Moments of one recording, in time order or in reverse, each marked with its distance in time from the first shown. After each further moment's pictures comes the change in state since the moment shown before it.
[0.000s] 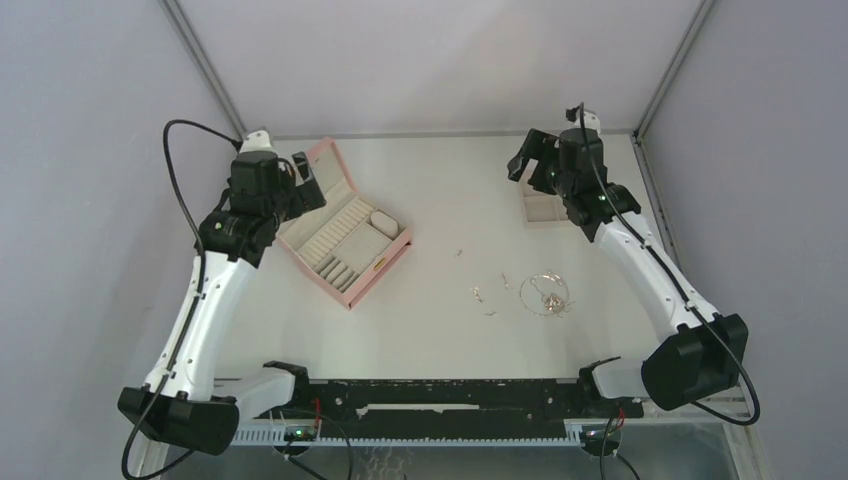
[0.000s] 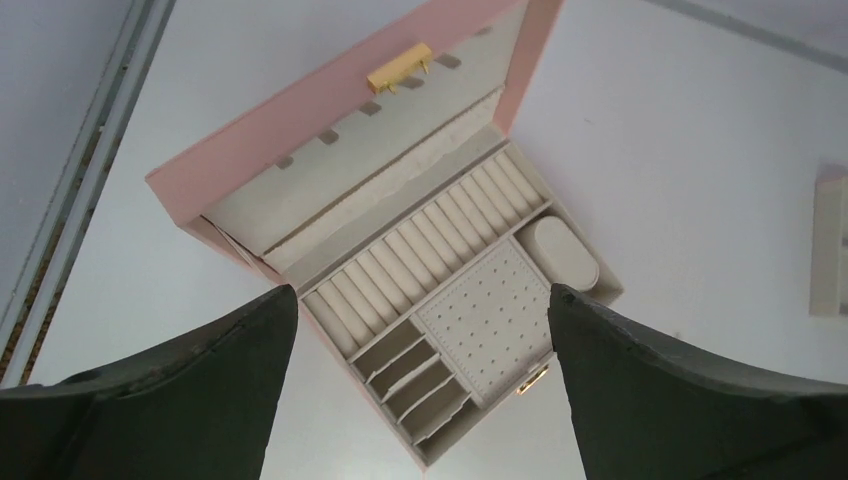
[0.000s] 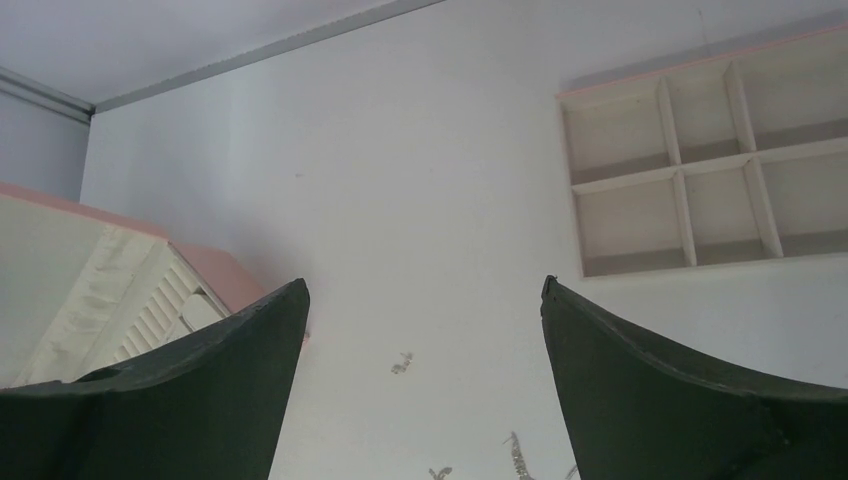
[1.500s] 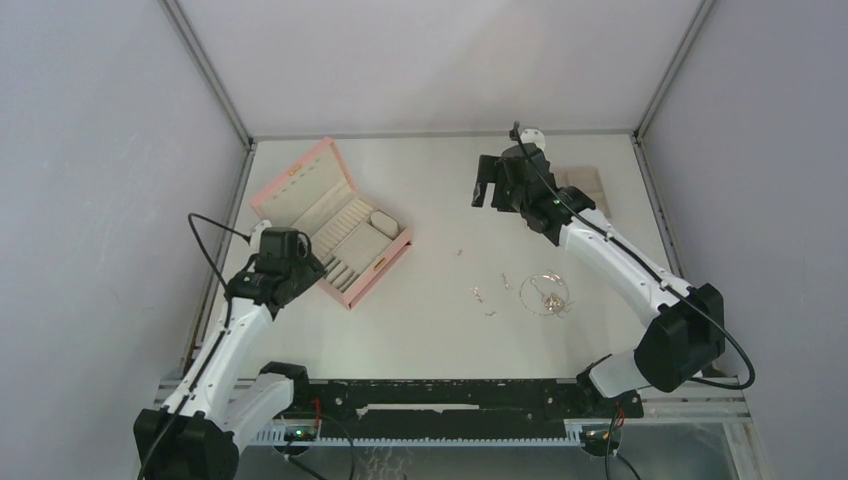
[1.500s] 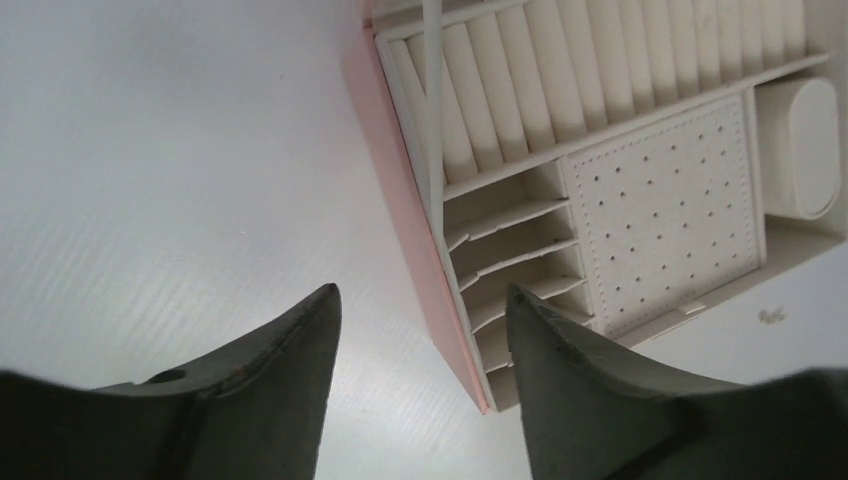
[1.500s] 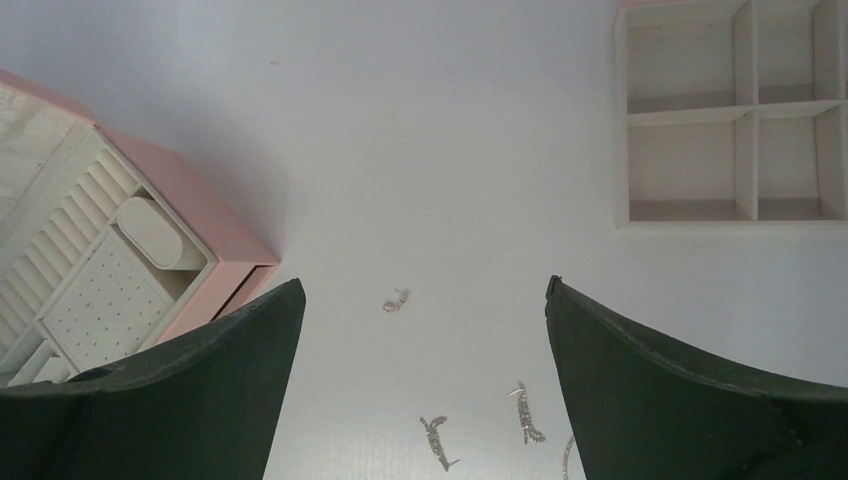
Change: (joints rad) left arm 0.054 -0.222 -0.610 0.059 0.047 -0.359; right arm 0.229 0.107 0.024 -0.083 0.171 -0.042
